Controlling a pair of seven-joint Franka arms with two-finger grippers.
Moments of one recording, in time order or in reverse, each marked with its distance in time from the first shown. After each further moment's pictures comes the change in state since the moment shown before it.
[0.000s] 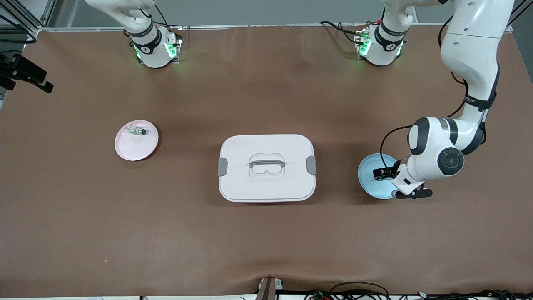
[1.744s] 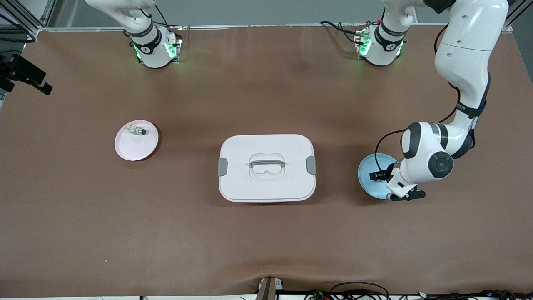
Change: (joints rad) left arm 0.001 0.050 -0.014 0.015 -0.003 0.043 -0.057; right arm 0.002 -0.001 0.004 0.004 0.001 0.030 0.004
